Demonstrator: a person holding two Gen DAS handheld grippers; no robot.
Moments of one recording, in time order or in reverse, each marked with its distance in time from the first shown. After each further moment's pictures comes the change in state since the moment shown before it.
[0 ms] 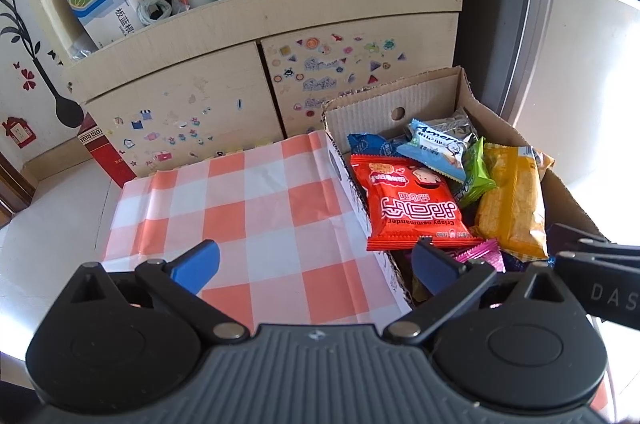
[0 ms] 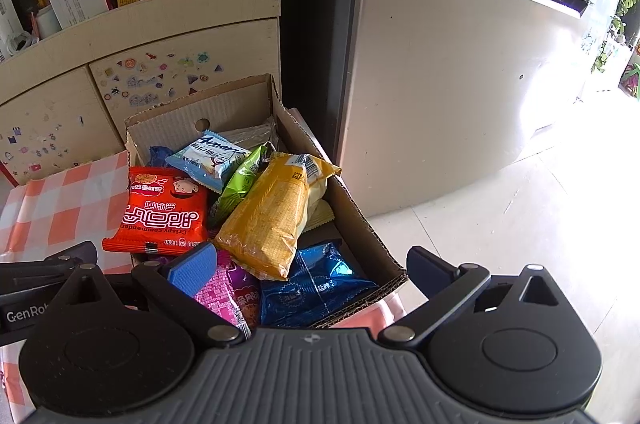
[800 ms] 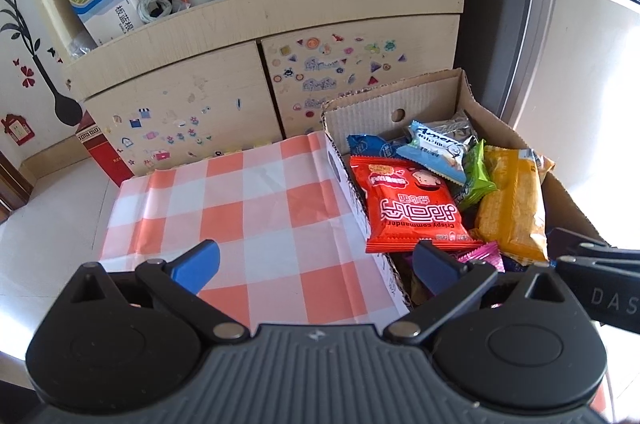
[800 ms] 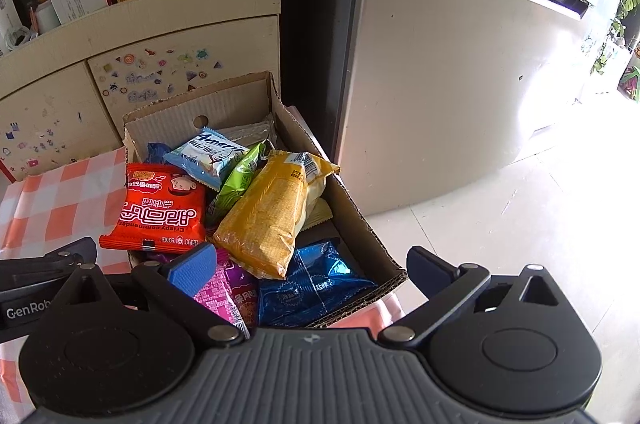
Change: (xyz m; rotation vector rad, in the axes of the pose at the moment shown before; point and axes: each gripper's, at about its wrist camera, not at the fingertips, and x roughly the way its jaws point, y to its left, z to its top) left arm 0.003 0.001 0.000 -0.018 -0.004 -0.008; right arm 0.001 0.000 0.000 -0.009 0.001 -0.007
